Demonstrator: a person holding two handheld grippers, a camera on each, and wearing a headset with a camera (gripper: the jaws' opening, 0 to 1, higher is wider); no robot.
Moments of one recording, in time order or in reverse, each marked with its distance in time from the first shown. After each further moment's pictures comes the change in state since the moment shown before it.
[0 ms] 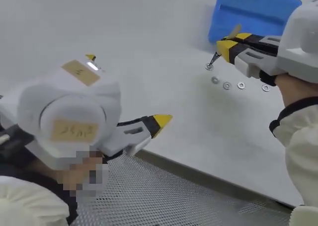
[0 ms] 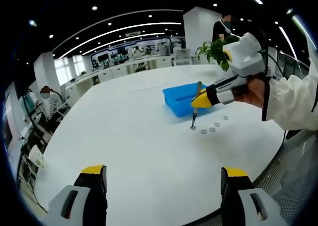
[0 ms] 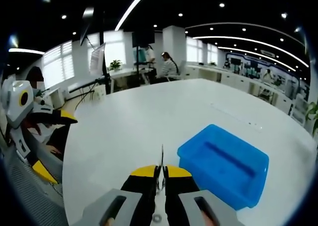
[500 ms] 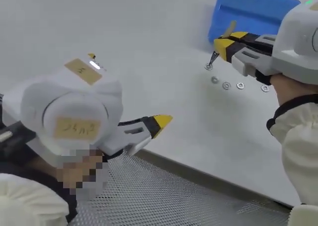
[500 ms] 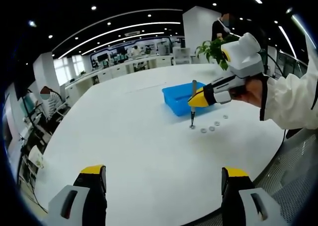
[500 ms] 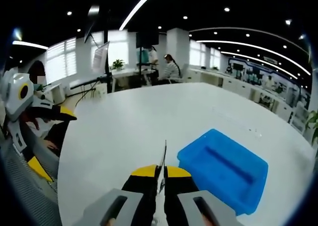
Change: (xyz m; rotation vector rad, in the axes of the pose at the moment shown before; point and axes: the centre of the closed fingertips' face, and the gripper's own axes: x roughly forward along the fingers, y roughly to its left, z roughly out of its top) left arm 0.002 -0.001 -0.001 0.006 0.006 -0.001; right arm 0.008 -0.002 0.001 -0.079 -0.018 -0.008
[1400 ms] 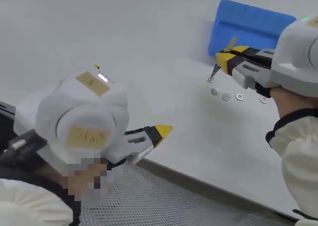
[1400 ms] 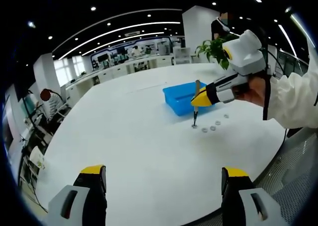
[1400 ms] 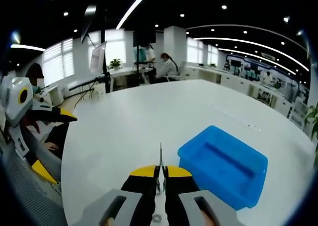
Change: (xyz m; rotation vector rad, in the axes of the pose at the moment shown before) left arm 0.001 0.002 -0.001 0.006 0.002 0.009; right arm -0.006 0.004 -0.001 0.068 0.027 -0.001
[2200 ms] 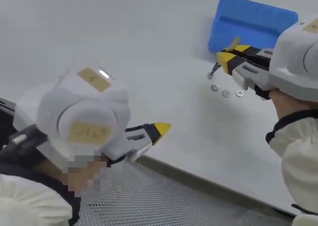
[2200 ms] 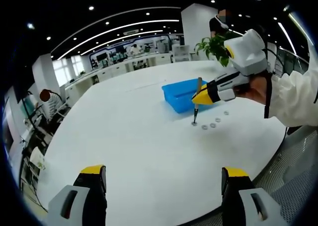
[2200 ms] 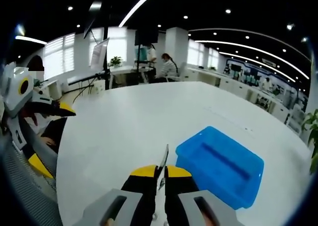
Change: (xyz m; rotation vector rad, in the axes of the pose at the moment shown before) left arm 0.000 -0.001 -0.004 0.016 0.022 -0.001; right arm -0.006 0.001 0.000 -0.053 -0.002 -0.027
